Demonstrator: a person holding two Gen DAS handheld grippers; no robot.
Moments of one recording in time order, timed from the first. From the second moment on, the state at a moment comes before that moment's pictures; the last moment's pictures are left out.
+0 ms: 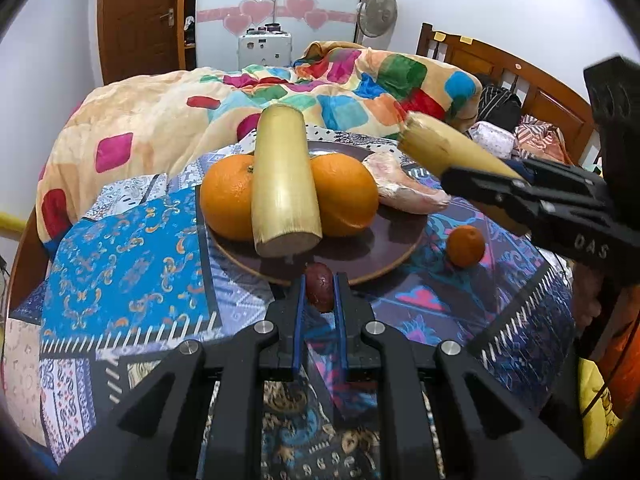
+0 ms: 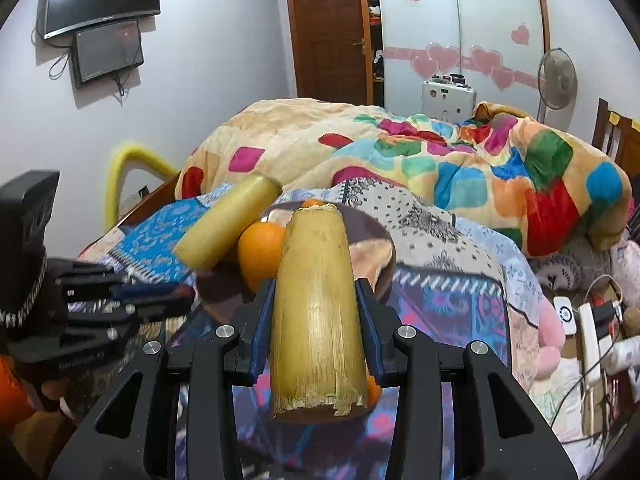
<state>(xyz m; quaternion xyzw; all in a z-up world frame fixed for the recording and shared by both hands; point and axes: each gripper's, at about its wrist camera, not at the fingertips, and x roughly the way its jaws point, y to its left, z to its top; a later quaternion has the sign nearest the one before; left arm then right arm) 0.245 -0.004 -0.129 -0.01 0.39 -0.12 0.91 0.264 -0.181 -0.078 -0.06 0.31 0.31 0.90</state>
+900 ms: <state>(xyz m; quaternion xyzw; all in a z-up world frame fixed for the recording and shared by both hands) 0.254 0.002 -0.135 -0.02 0.40 -0.09 0.91 0.288 -0.156 -0.073 -0.08 0.33 0.29 0.89</state>
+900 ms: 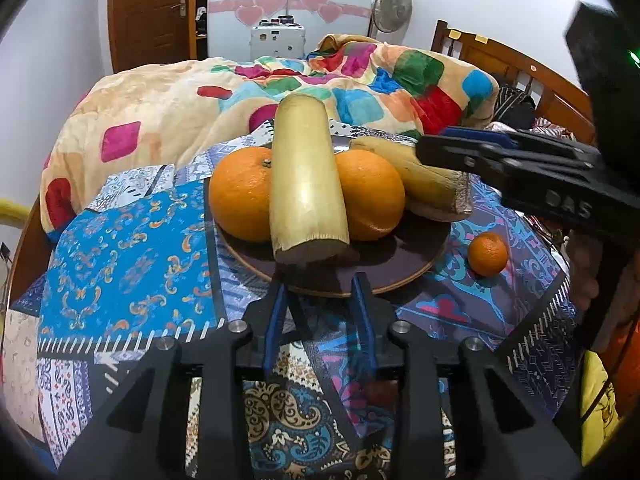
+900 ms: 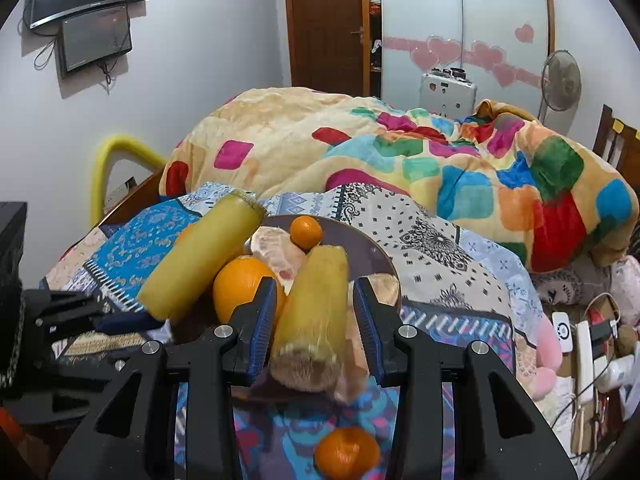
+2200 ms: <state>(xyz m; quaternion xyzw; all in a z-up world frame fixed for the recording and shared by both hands) 0.202 0.039 -0.138 -0.03 0.41 -0.03 0.91 0.247 -0.203 -0.123 -0.09 0.39 0.26 0.88</state>
